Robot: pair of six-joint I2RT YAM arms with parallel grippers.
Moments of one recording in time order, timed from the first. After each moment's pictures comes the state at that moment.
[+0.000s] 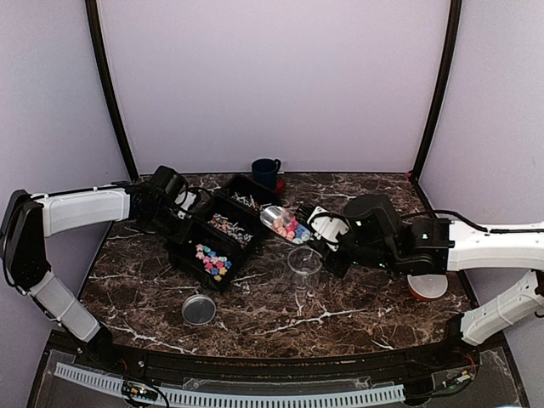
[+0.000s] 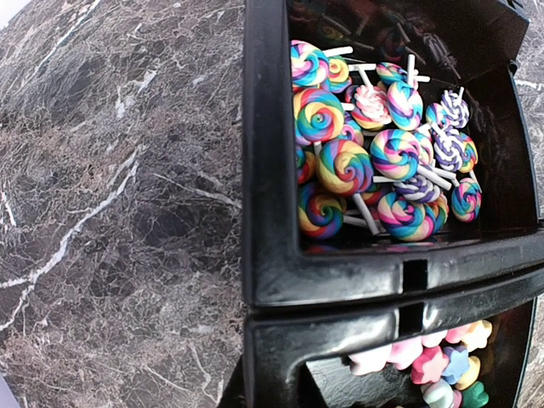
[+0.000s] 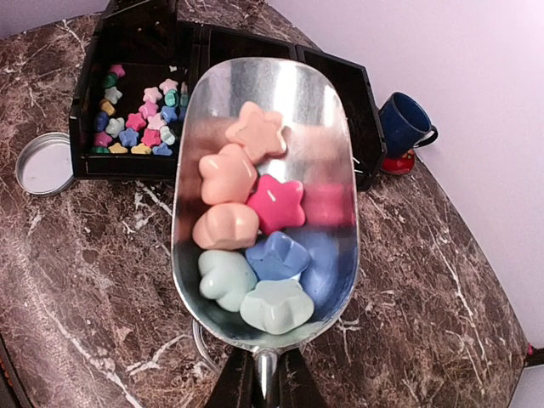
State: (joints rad) left arm -0.47 1.54 1.06 -0.59 -0.06 -0.02; right arm 1.12 1.28 0.95 -0.28 0.32 -0.19
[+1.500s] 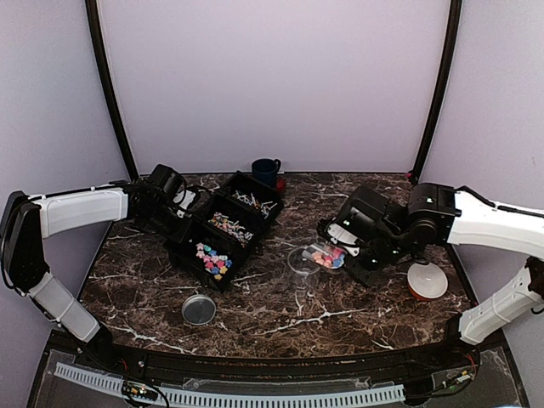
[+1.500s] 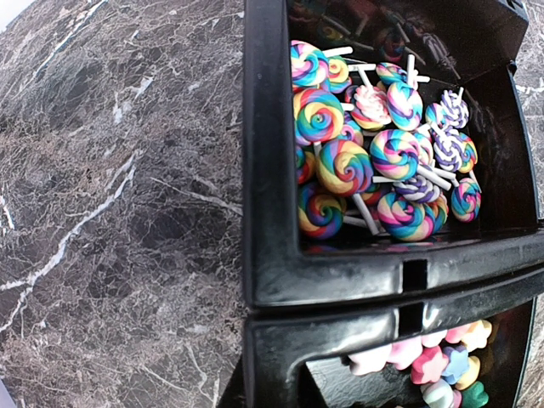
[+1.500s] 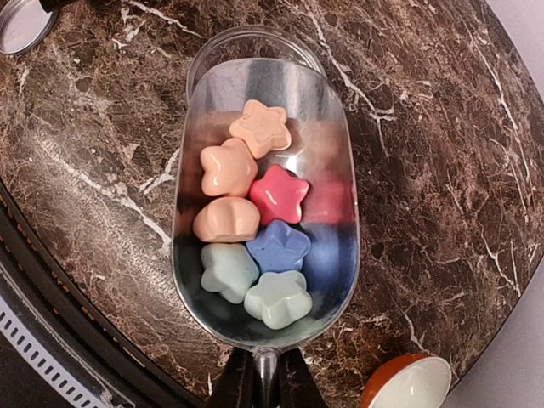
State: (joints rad) left arm -0.46 1.52 1.06 -0.59 -0.04 -0.02; right arm 1.12 1.33 1.22 -1.08 0.28 0.17
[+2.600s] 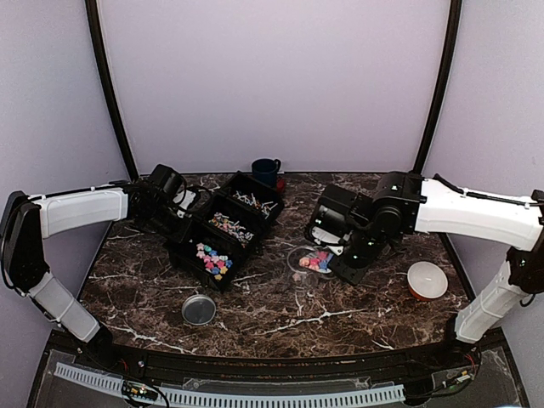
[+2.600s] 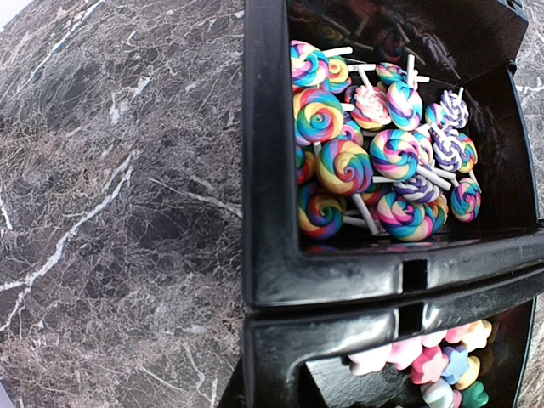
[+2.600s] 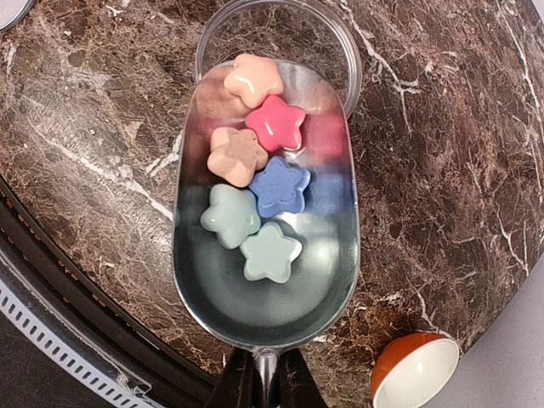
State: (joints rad) left arm -0.46 1.52 1.06 -0.59 -0.03 -0.02; right arm 1.12 1.52 1.39 -1.23 0.23 0.22
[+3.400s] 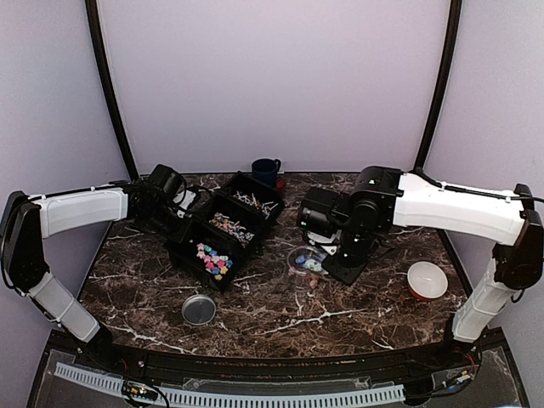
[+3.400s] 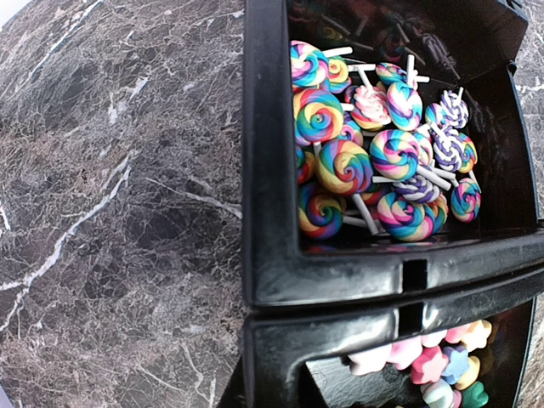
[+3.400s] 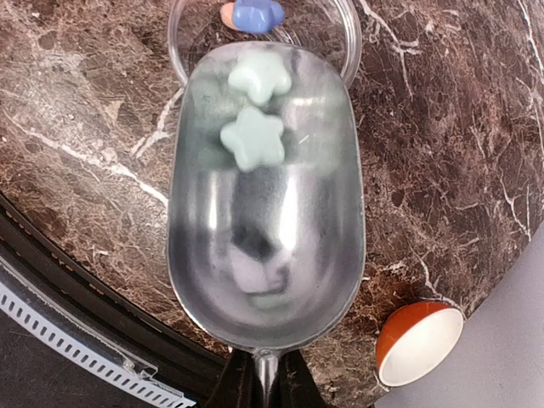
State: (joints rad) left arm -0.46 1.52 1.06 -0.59 -0.03 -0.02; right arm 1.12 1.64 1.51 -1.38 0.23 0.29
